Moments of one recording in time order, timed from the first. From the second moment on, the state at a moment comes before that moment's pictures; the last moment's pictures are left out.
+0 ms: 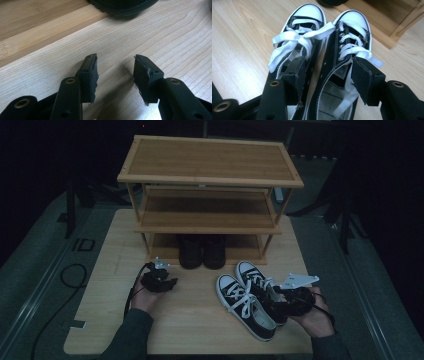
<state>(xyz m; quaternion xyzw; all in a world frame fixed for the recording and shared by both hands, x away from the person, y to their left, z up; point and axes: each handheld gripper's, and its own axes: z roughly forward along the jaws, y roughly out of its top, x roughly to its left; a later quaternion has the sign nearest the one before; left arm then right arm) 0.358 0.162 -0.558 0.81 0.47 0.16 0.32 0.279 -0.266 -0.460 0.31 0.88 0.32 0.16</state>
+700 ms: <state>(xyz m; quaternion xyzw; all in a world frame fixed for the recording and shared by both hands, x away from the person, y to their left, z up) 0.358 0.163 -0.559 0.81 0.47 0.16 0.32 0.284 -0.258 -0.485 0.34 0.89 0.29 0.14</state>
